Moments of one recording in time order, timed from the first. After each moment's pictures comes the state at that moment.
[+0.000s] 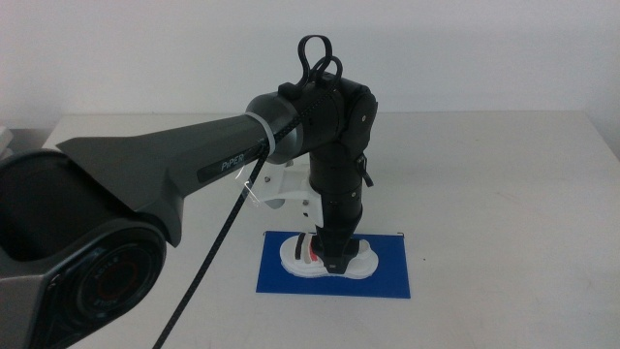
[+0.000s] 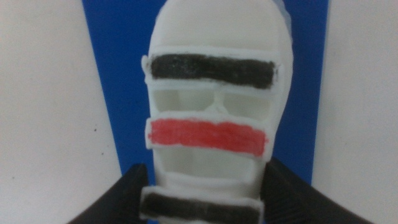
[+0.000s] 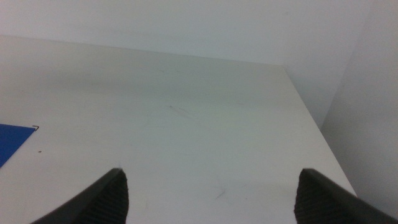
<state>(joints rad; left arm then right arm) -0.69 2.22 -1.87 -0.07 1.22 -2.10 -0.04 -0.01 0.03 -0.01 0.24 -0.06</state>
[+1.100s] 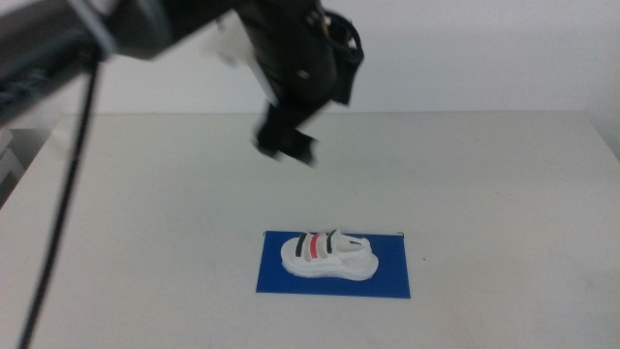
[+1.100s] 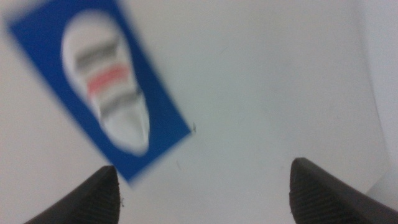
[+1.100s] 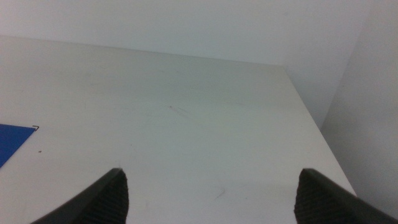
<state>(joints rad) -0.69 1.84 -1.91 0.07 1.24 -1.70 -0.04 -0.01 0.03 -0.01 0.24 -0.06</state>
